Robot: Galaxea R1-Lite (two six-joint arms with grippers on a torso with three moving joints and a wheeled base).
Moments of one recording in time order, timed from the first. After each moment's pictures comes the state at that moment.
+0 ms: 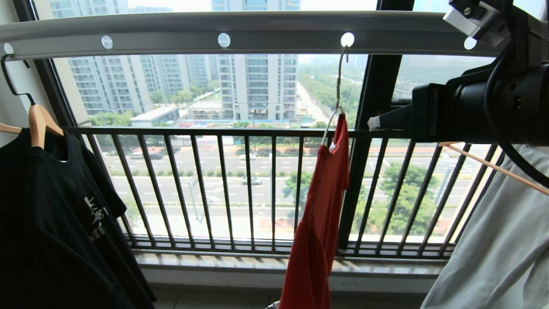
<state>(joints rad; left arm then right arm) -0.01 0.00 0.00 0.00 0.02 -0.06 0.68 1.50 -1.55 0.44 -0.26 0.29</state>
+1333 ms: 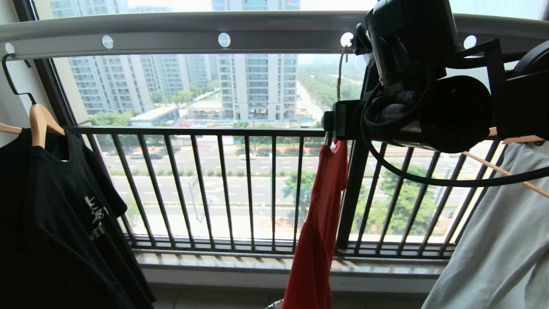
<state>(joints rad) -0.01 0.00 0.00 0.00 0.03 -0.06 0.75 1.78 -1.73 0.37 -0.71 0.29</state>
